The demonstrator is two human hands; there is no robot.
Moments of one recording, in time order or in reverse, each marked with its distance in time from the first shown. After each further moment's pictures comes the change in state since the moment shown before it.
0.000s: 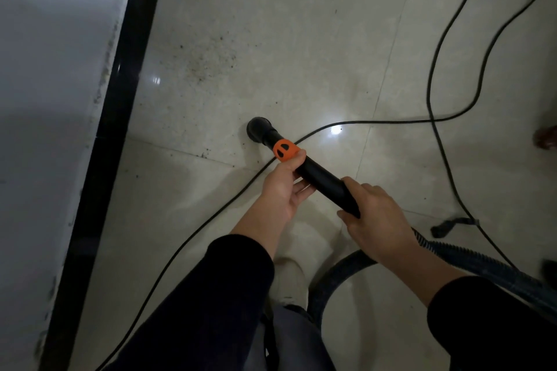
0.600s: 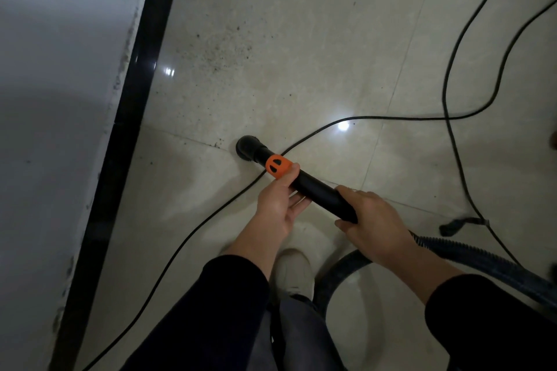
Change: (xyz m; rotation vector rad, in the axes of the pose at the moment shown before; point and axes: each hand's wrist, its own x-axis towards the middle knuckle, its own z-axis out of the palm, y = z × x) left_hand -0.014 -0.017 -0.040 -0.077 0.112 -0.024; right_hand -0.005 -0.013 0.014 0.040 -0.139 -0.052
